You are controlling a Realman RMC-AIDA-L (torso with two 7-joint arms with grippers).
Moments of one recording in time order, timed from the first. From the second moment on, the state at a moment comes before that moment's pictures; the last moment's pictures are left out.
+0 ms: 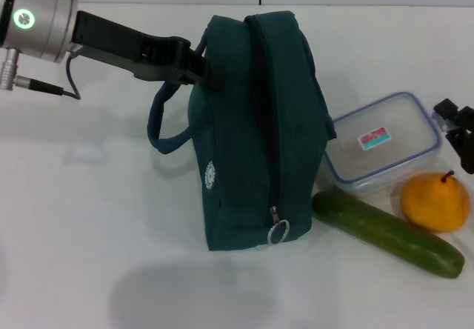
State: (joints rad) left arm -0.72 -2.02 0.81 1.05 2.18 1.77 -2.61; right arm 0.44 2.02 -0.66 0.04 -1.27 -1.42 1.79
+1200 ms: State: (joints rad) left arm -0.73 -2.01 0.81 1.06 2.18 1.77 -2.62; right arm 0.38 2.02 -0.61 0.00 -1.20 -1.68 1.87
